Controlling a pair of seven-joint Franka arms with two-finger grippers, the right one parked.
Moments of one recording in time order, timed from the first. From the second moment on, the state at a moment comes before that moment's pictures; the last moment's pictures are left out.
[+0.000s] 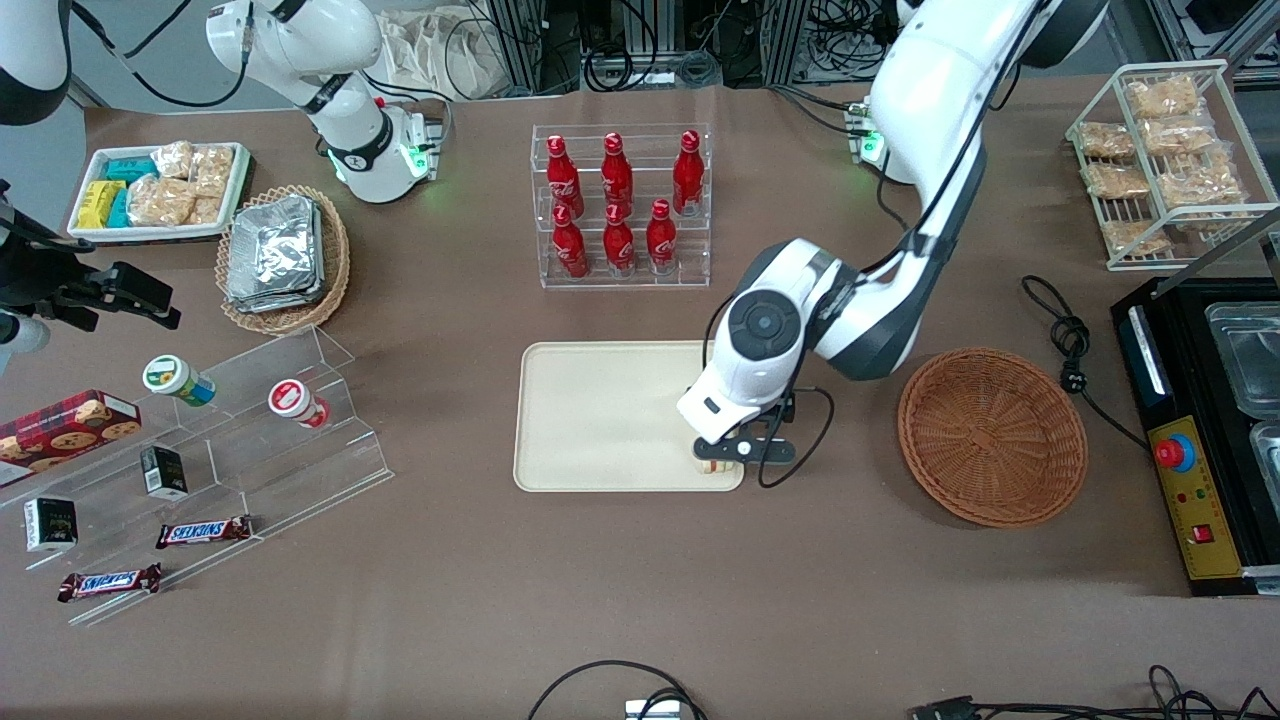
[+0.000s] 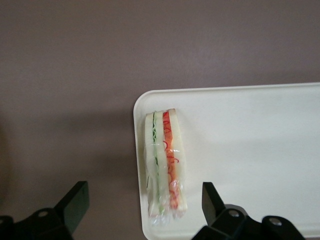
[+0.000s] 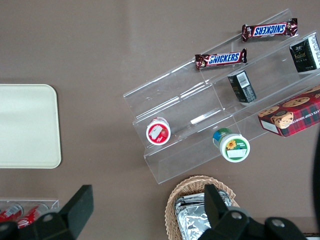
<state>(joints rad) -0.46 0.55 -0.15 -1.50 0.06 2.07 -0.58</state>
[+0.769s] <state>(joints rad) -0.16 0.06 -0.06 -1.67 -0.02 1.78 -0.30</state>
